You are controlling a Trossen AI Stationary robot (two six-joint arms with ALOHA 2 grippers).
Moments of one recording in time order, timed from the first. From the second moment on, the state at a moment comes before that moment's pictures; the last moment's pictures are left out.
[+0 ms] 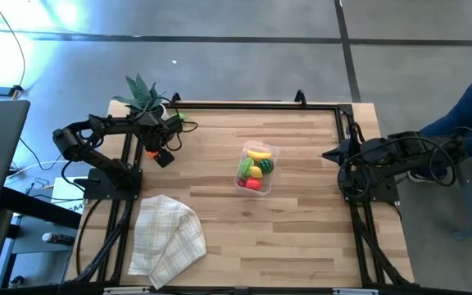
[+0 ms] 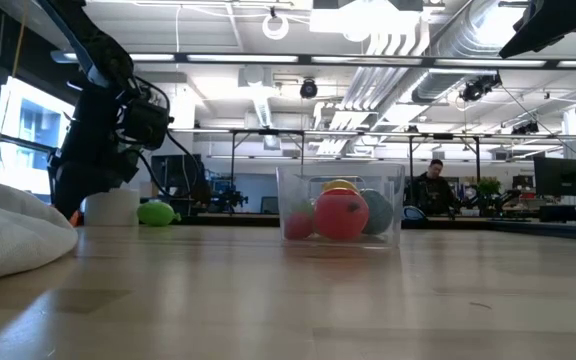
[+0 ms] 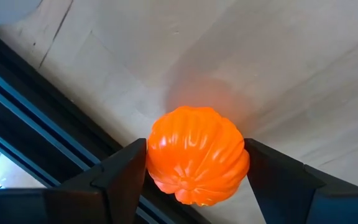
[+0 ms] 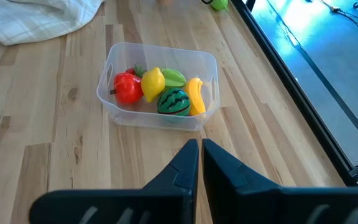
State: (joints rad) left arm 0.84 1.46 0.67 -0.95 -0.27 -0.08; right arm 0.20 0.53 0.85 -1.00 0.40 0.16
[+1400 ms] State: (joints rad) left arm 0.59 1.46 1.23 -0.93 -0.02 0.16; right arm 0.20 0.53 0.85 -1.00 0.40 0.16
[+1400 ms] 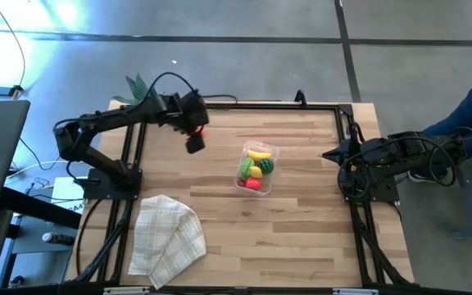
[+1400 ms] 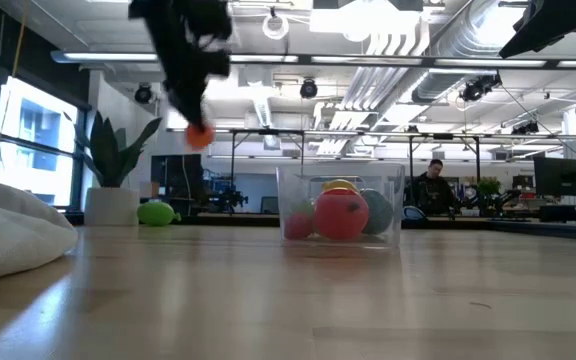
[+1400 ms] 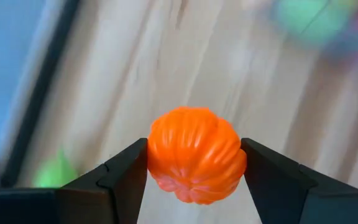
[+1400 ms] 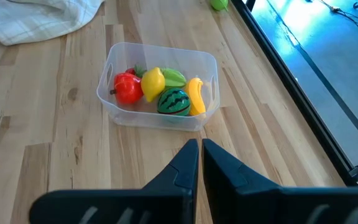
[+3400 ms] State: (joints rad) left arm 0.30 2.26 1.97 -0.94 -0.06 0.70; right arm 0.20 0.53 0.85 -1.00 0.40 0.16
